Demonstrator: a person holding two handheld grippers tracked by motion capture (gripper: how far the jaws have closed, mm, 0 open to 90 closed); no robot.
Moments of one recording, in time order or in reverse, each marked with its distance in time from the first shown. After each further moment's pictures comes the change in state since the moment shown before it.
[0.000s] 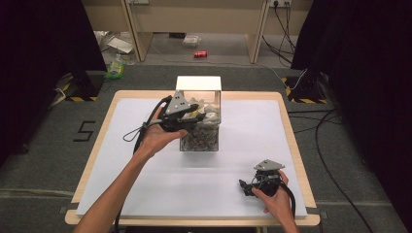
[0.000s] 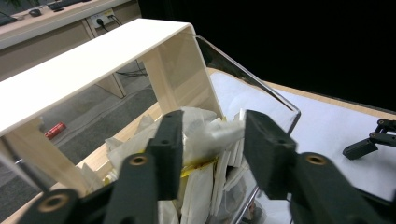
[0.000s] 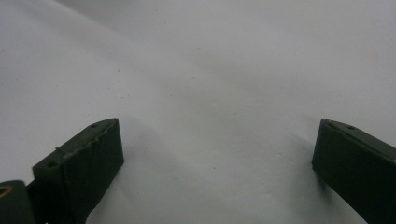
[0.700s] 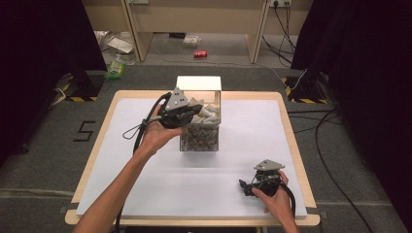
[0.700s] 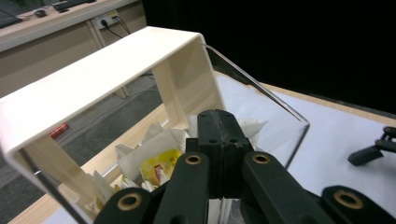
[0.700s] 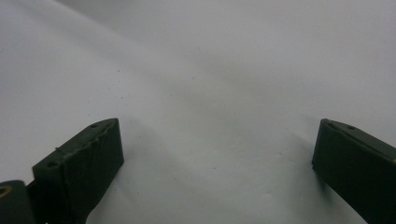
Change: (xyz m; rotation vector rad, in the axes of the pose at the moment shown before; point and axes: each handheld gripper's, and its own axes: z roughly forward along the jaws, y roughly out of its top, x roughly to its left) left arm 0.005 0.006 -0.001 -0.001 0.004 0.001; right arm 0.000 0.000 0.000 -0.001 0.000 0.000
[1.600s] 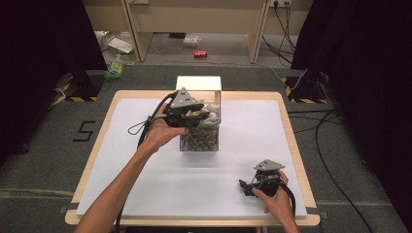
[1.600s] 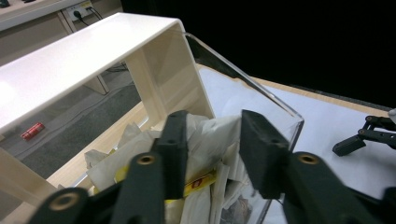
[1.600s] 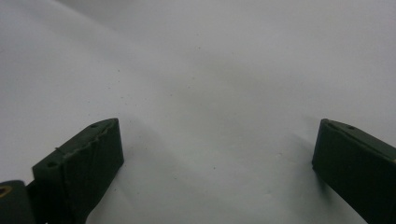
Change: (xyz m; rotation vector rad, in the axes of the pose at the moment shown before) left arm 0.004 -0.002 0.018 0.030 -0.084 0.007; right arm 0.000 0.000 0.000 0.001 0.000 -0.001
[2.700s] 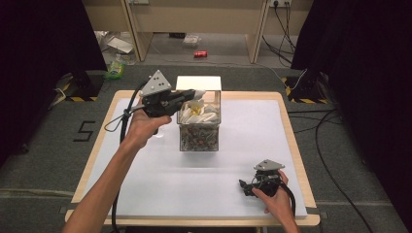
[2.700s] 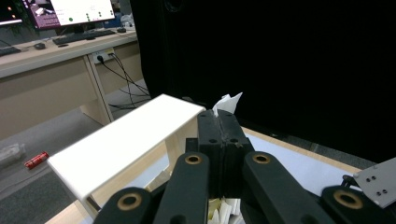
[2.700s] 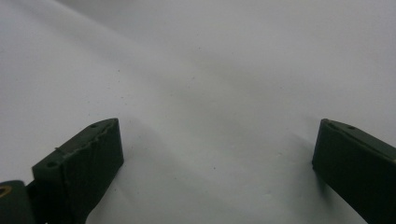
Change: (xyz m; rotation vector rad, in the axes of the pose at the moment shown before) left arm 0.011 0.035 -0.067 -0.207 0.039 -0.069; right arm 0.000 0.000 0.000 0.000 0.000 0.000
